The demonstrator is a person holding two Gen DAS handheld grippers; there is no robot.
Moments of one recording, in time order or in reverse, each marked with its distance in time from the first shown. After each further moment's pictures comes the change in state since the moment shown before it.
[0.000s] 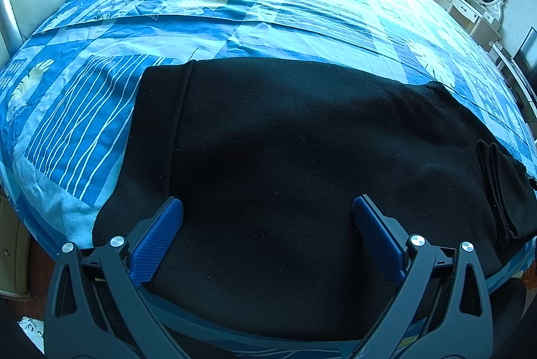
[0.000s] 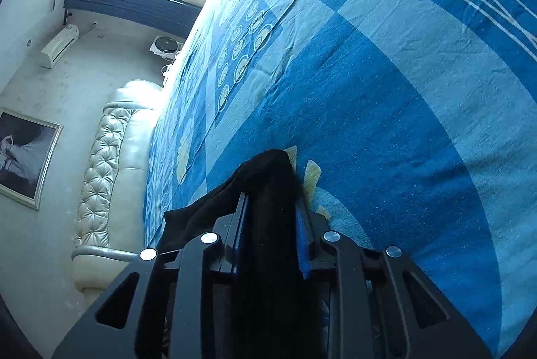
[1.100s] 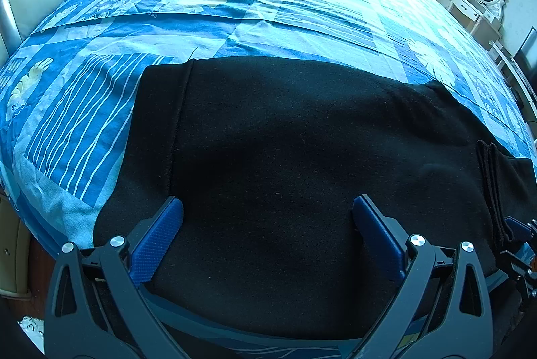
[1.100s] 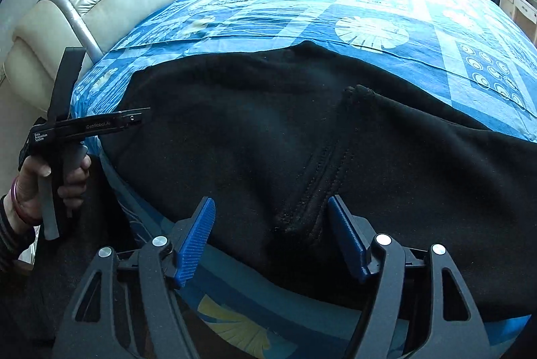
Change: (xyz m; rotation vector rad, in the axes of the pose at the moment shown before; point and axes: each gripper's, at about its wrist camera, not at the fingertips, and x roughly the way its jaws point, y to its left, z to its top) left arm 0.001 0.000 0.002 -0.001 0.015 -0.001; right arm 0.104 0.199 -0.218 -0.946 0.249 -0.274
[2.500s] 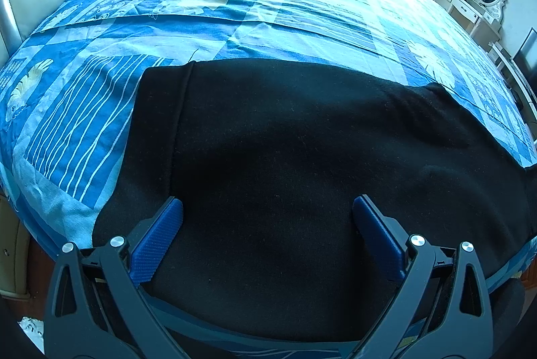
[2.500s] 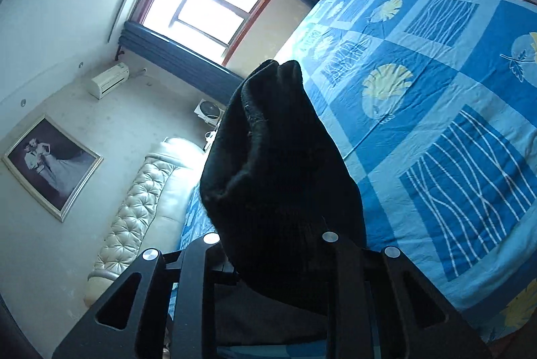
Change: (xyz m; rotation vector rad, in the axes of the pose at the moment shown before) left arm 0.000 -0.001 -0.001 -0.001 -0.011 0.000; right arm -0.246 -0.273 -0.038 0.761 -0.598 0.191
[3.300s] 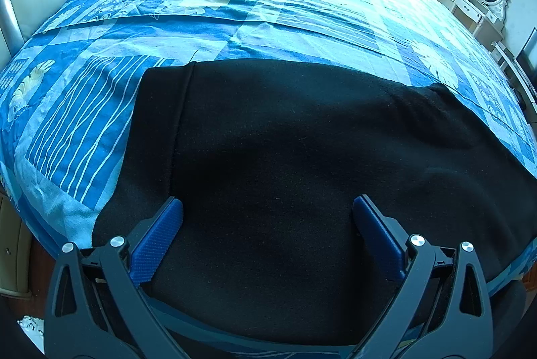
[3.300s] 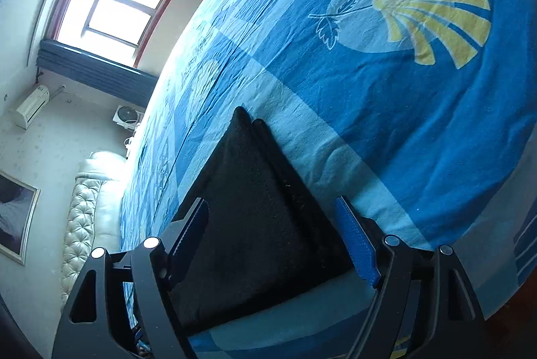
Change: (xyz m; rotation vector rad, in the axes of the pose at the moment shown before) left arm 0.002 -0.001 0.001 -0.003 -0.001 0.017; right arm -0.046 -0.231 0.022 0.196 0.125 -0.318
